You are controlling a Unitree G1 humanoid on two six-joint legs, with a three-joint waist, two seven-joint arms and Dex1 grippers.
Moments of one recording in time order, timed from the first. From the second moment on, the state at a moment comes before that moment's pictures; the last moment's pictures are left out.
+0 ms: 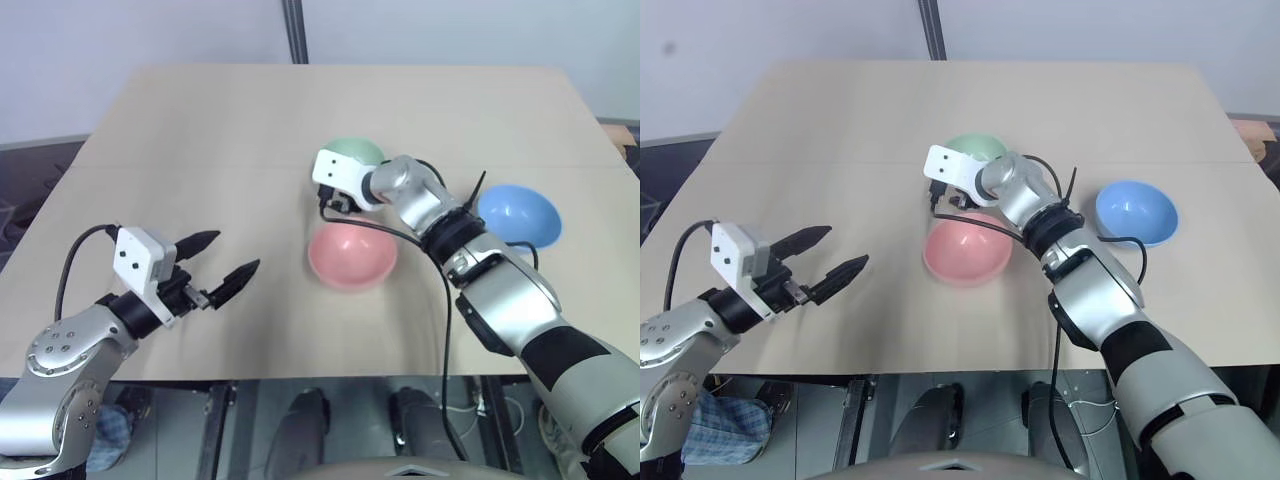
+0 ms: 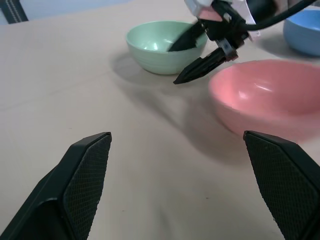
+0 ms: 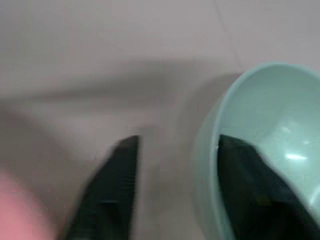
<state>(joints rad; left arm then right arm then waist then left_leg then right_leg) 0.18 0.69 0.44 -0.53 -0.62 0.45 -0.69 -1.27 -0.06 0.46 0.97 -0.26 0.27 0.74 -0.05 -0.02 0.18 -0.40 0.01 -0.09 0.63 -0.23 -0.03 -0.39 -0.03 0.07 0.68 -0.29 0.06</state>
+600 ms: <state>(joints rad) 0.15 0.69 0.42 -0.53 -0.61 0.43 -0.71 -1.24 -0.14 0.45 0.80 -0.29 0.19 0.75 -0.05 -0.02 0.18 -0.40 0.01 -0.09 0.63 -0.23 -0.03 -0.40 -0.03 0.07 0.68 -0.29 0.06</state>
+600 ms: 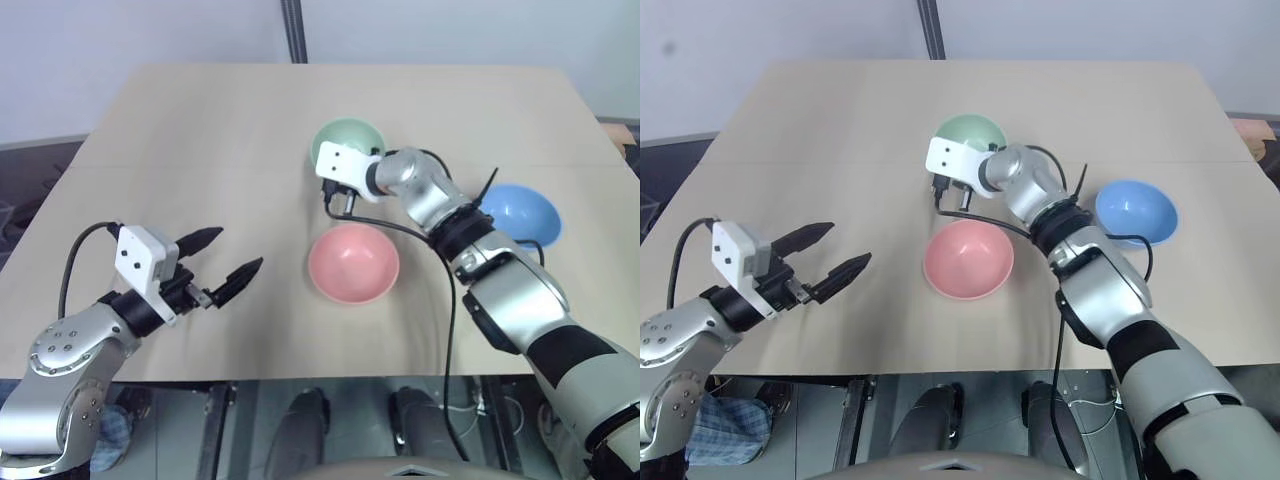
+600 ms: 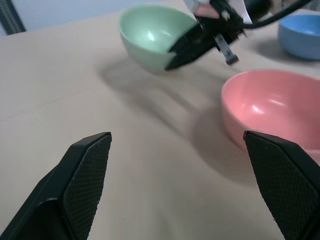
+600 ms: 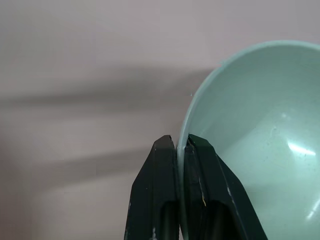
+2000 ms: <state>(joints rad) -0.23 0.73 0.18 -0.22 -0.58 0.39 -1.06 -0.78 -0.78 0.25 -0.40 0.23 0.83 1.10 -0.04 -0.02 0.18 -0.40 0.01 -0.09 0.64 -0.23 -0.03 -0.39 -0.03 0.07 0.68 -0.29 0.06</state>
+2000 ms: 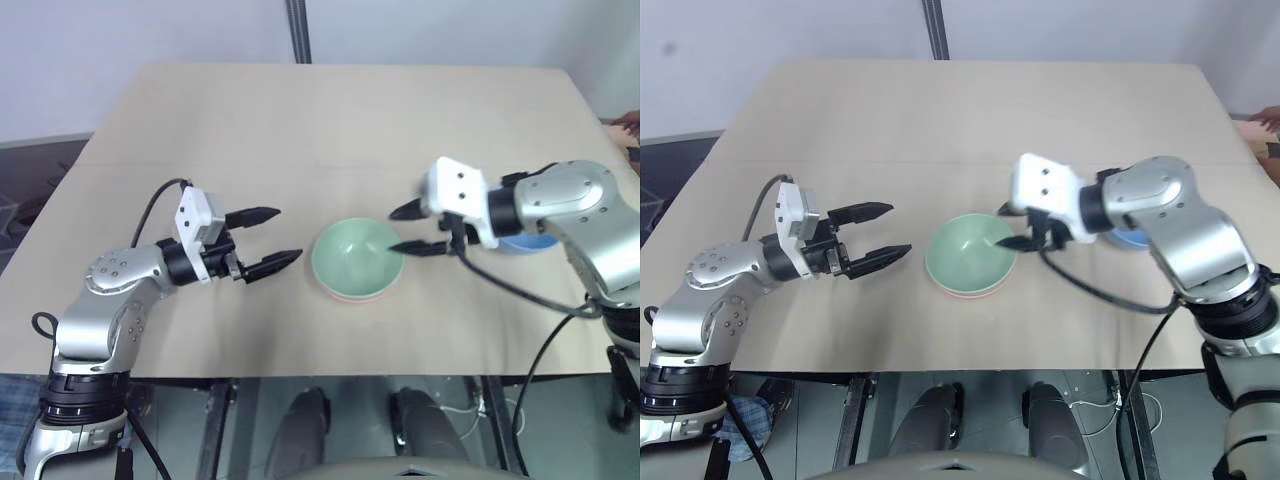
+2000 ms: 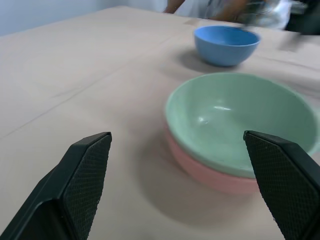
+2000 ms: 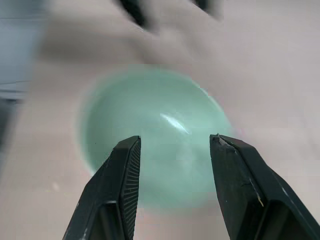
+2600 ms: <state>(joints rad) -0.45 0.65 0.07 -0.18 -0.67 0.45 -1.19 -0.60 -0.90 0.17 -0.27 0.10 1.00 0.80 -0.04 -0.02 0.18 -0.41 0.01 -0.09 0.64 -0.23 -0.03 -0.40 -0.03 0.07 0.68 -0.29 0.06</state>
